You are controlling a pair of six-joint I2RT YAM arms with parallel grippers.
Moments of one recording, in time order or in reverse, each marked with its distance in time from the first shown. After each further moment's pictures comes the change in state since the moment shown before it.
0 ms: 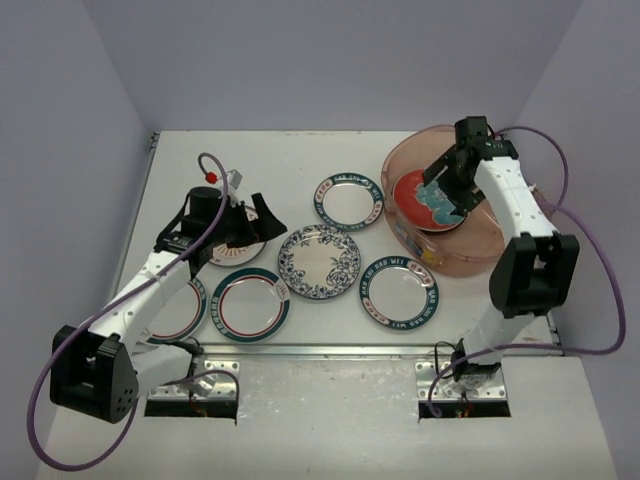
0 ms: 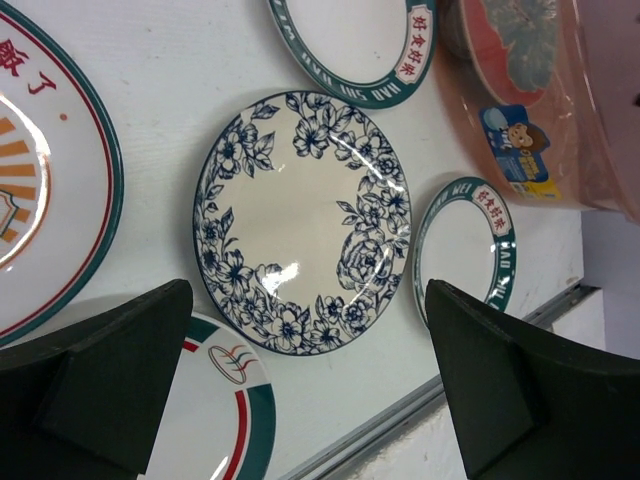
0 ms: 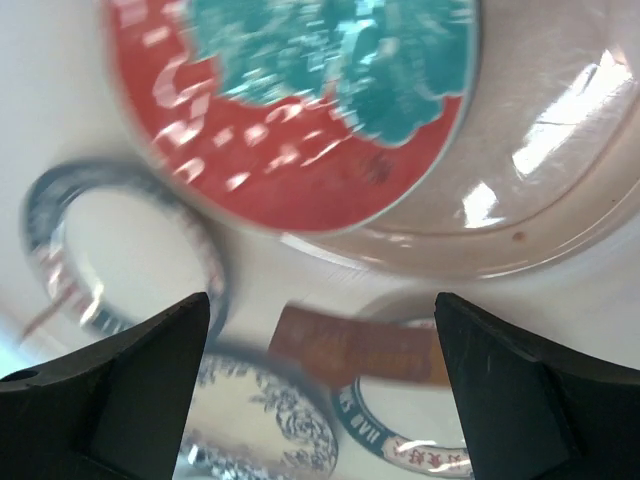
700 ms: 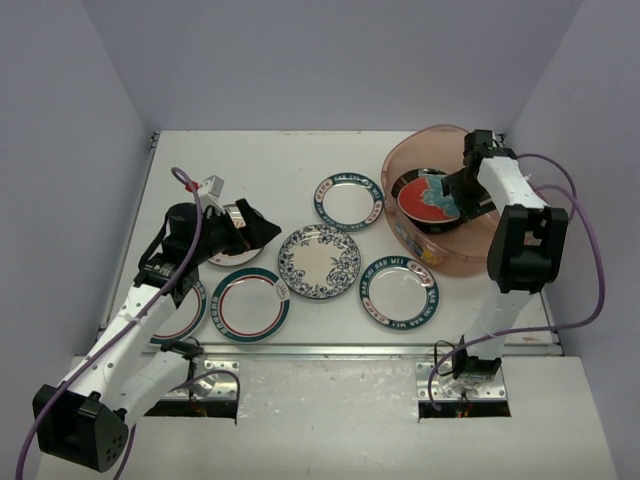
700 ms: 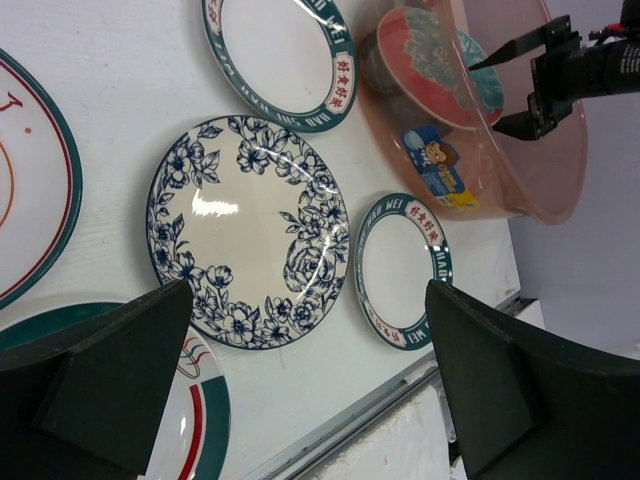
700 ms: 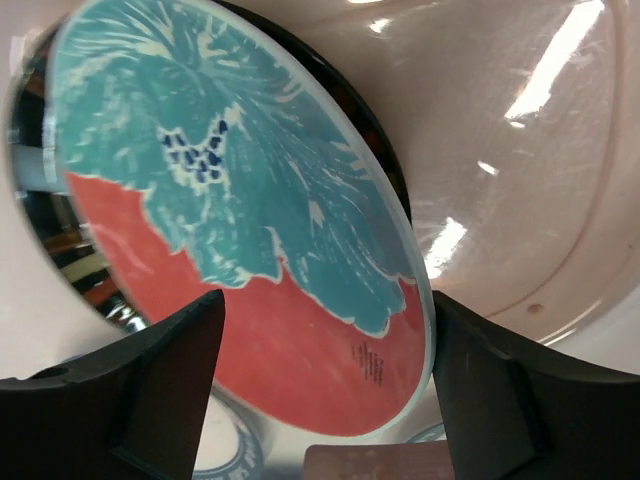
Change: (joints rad) left arm 0.000 -0.238 -0.068 0.016 0.006 -0.084; right arm -0.089 0.095 -0.073 0.140 0.095 0.220
